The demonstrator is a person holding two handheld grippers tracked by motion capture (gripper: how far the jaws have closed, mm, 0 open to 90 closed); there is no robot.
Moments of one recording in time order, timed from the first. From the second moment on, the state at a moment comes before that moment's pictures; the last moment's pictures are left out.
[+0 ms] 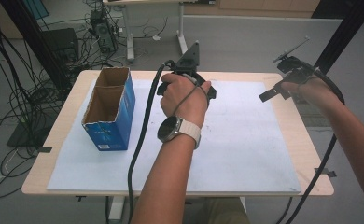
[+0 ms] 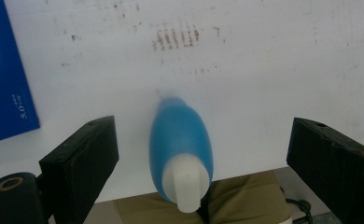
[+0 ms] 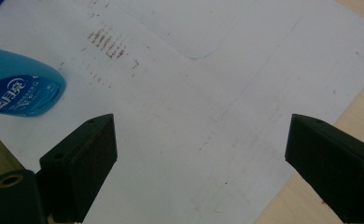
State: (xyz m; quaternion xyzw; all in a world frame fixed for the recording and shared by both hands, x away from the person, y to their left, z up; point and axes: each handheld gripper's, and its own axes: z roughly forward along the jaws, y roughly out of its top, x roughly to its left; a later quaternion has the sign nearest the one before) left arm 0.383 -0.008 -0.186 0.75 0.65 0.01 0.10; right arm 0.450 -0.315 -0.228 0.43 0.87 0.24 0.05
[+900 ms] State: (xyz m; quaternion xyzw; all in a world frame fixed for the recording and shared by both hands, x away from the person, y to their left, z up) left arm 0.365 -0.005 -0.208 0.74 0.66 0.02 0.09; right arm 0.442 -0.310 -0.233 0.42 0.87 0.24 0.04
